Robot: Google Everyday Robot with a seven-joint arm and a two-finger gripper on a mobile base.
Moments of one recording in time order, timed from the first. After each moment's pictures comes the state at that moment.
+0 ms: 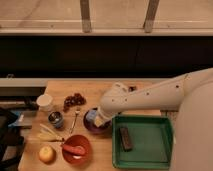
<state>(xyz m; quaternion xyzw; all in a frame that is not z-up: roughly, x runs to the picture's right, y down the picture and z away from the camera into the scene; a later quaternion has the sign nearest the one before) 0.007 0.166 0.772 -0.27 0.02 0.42 0.87</state>
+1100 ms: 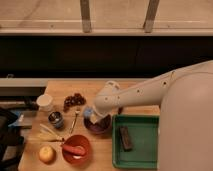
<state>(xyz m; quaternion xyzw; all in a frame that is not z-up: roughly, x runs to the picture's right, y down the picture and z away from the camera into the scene) -0.022 0.156 0.793 -0.27 0.01 0.41 0.87</state>
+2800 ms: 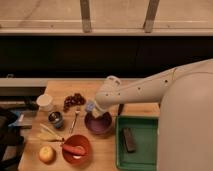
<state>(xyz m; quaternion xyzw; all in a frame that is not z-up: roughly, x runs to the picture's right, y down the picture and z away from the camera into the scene) -0.014 0.127 0.793 -0.23 0.02 0.41 0.88</state>
